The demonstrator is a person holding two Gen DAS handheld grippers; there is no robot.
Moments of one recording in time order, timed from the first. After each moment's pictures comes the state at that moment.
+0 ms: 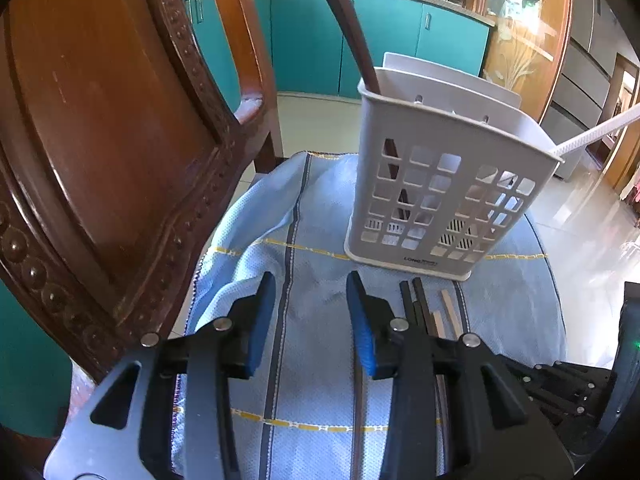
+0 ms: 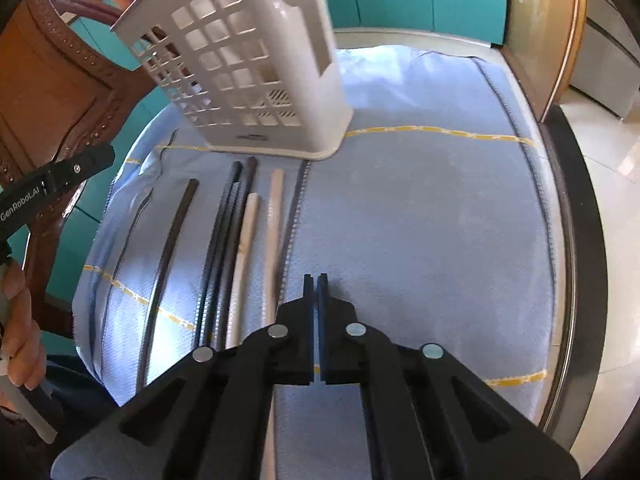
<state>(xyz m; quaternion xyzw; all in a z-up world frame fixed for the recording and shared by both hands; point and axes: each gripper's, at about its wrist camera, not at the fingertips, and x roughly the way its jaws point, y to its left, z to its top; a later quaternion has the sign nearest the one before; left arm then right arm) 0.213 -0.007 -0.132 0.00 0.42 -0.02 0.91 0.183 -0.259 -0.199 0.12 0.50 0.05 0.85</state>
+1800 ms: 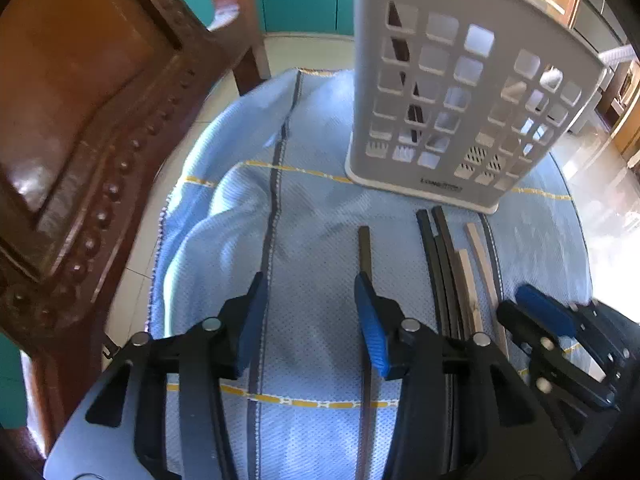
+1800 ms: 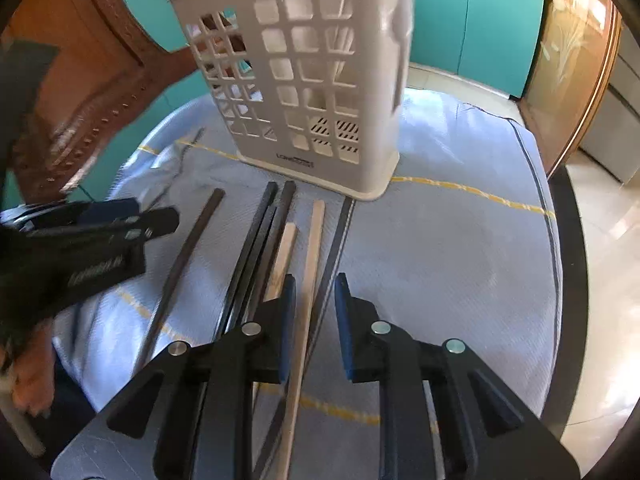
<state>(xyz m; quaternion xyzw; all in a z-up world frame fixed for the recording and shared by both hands) 0.234 -0.014 -0.188 0.03 0.52 -0.03 0.85 0.210 -0.215 -0.203 0.03 0.47 0.06 0.88</state>
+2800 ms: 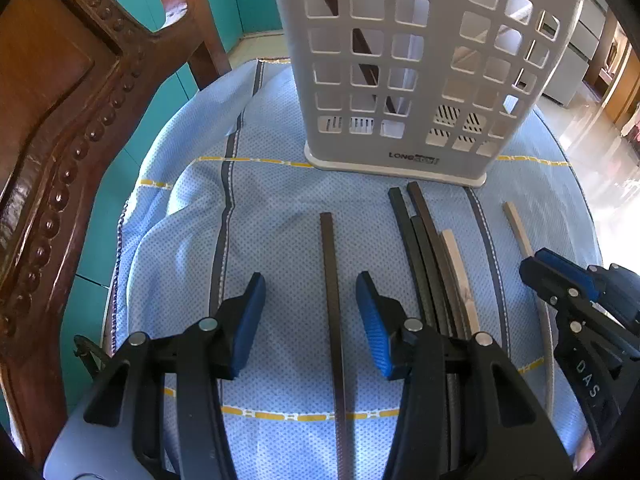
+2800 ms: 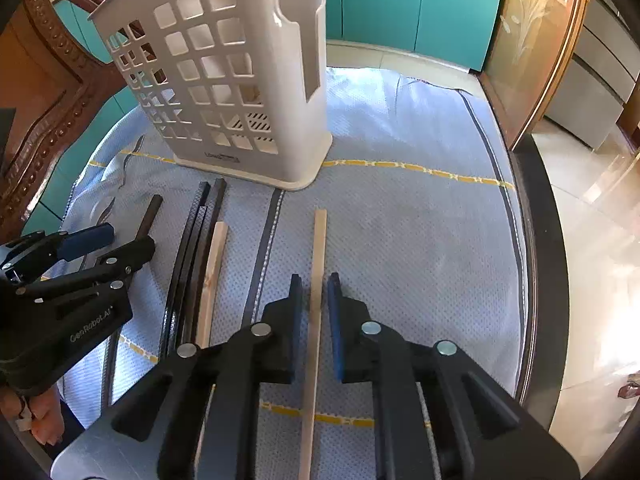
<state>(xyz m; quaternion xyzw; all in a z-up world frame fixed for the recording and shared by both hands) 0.243 -0.063 -0.243 0.07 0.52 -0.05 0.85 0.213 -0.238 -0.210 0.04 0.50 -0.01 0.87</state>
